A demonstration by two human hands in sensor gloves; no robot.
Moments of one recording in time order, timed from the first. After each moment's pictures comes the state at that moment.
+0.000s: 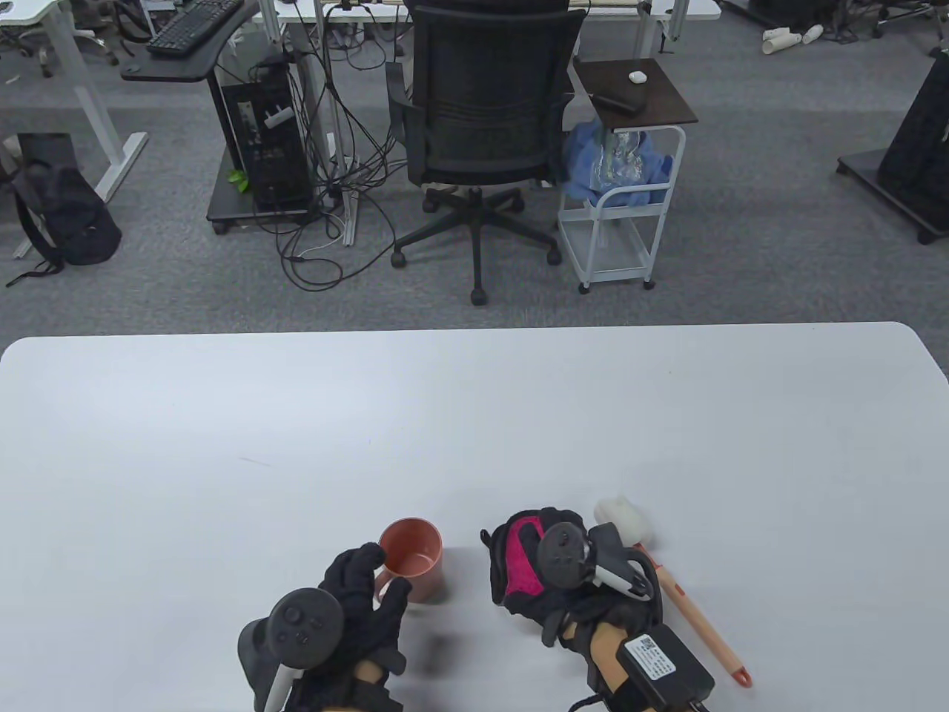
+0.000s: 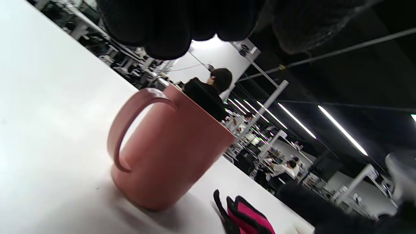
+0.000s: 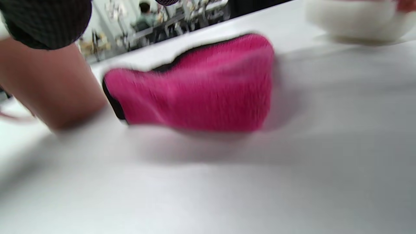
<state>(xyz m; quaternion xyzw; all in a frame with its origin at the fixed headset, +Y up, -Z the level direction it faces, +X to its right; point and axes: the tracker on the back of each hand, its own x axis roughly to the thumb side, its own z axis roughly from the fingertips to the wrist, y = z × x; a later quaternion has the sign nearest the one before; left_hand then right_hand) -0.191 -0.712 -0.266 0.06 -0.04 0.34 0.94 0.121 -0.745 -0.348 0.14 0.17 0.96 0.17</state>
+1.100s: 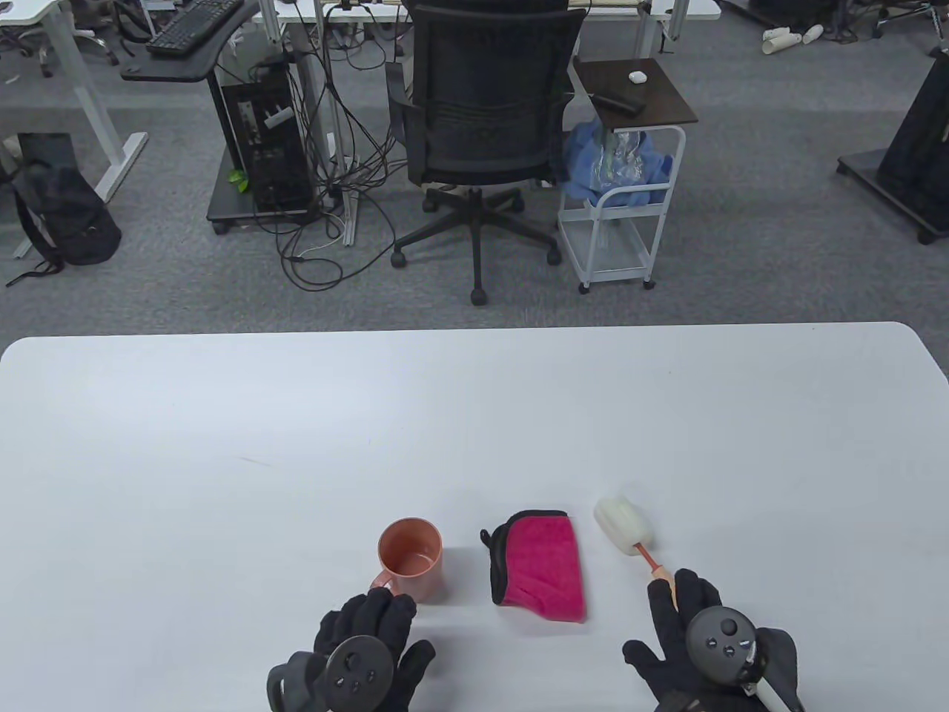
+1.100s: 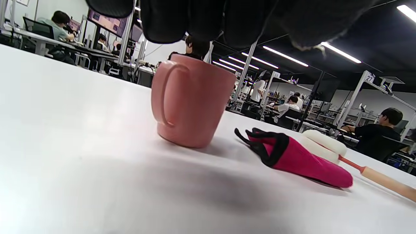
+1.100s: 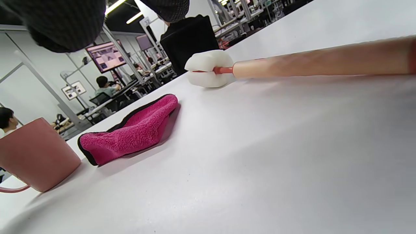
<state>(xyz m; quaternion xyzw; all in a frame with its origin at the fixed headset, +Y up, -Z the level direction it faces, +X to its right) -0.165 -0.718 -0.229 0.00 -0.09 0.18 0.98 0.231 -0.745 -0.249 0.02 0.10 0.96 0.26</state>
